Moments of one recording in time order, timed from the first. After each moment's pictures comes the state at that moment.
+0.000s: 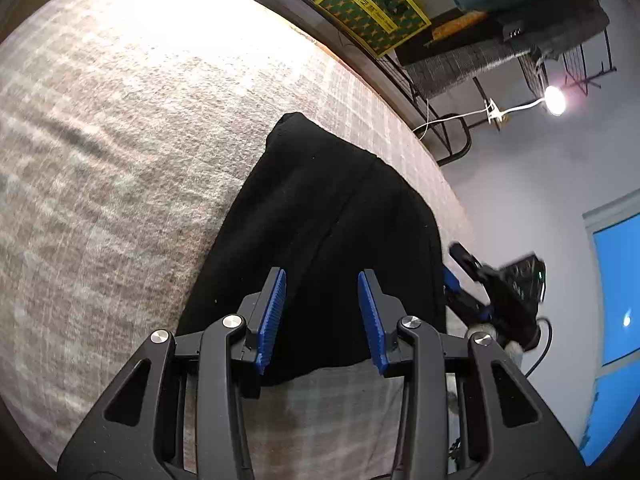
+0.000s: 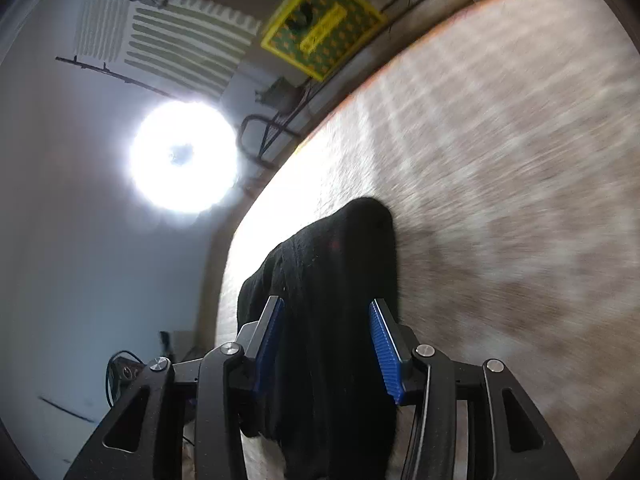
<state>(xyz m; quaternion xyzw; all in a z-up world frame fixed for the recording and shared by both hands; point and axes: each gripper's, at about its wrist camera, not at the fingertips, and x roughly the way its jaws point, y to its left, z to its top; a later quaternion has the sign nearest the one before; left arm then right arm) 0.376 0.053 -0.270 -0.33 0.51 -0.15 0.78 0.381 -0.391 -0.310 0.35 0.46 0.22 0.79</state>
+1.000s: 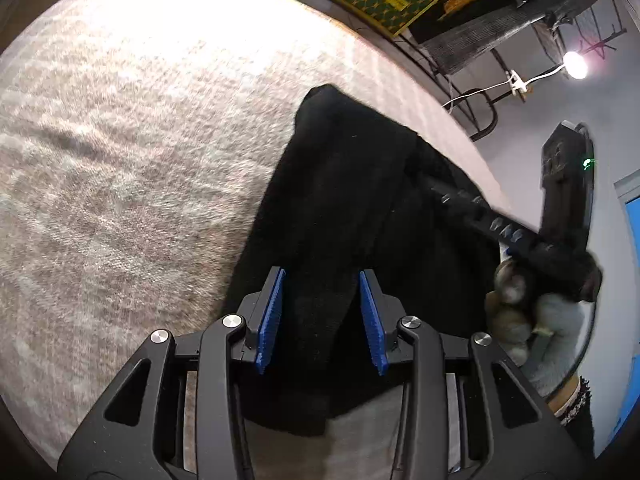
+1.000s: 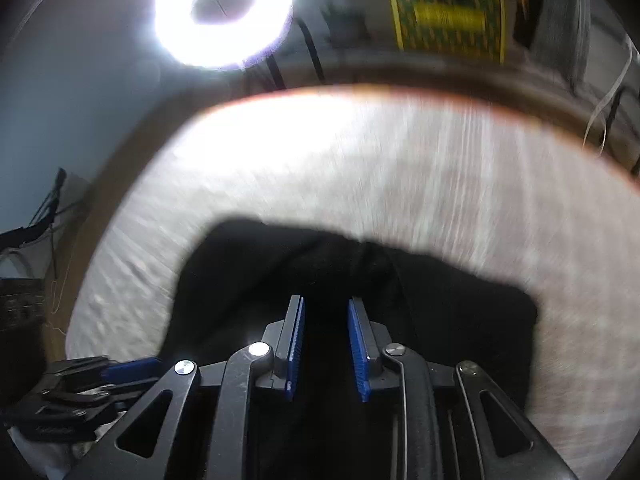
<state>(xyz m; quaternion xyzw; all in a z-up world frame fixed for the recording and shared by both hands) 0.388 0.038 -0.310 -0.27 0.53 -0.13 0.79 0.437 -0.228 -0.304 -0.02 0.52 0.21 0.83</state>
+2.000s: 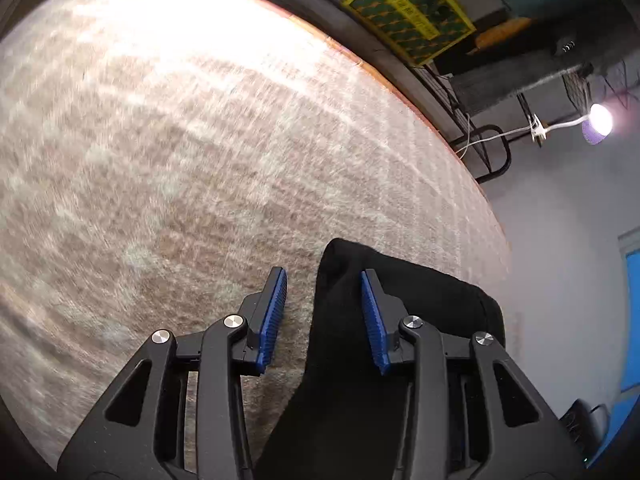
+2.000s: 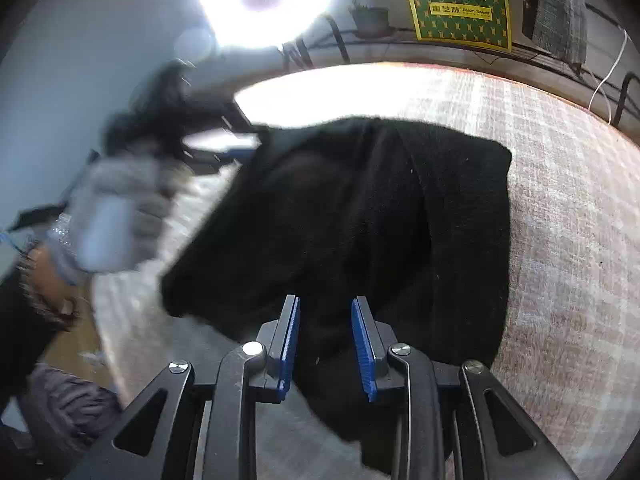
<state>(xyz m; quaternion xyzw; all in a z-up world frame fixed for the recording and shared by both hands) 0.501 0.067 -0.312 -0.31 0.52 -0.11 0.79 0.317 -0.282 -0.289 0.00 0.49 0.27 0.83</state>
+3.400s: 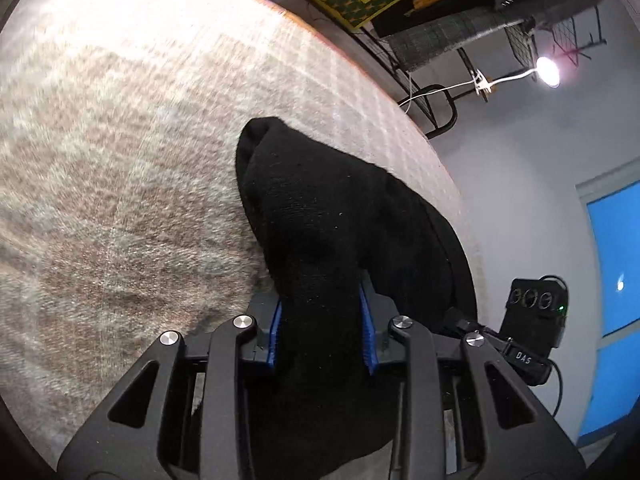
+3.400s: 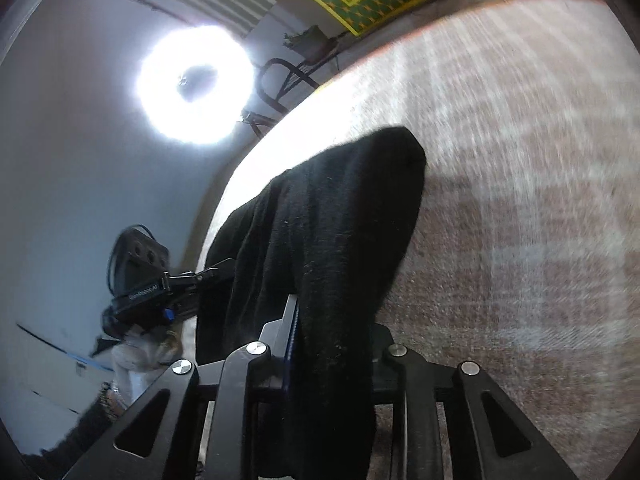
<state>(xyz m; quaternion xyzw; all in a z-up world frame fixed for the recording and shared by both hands) 0.465 0.011 -0.296 -0.31 0.52 -0.22 0.77 0.358 -0.345 -0.322 0.24 0.49 0.27 0.80</state>
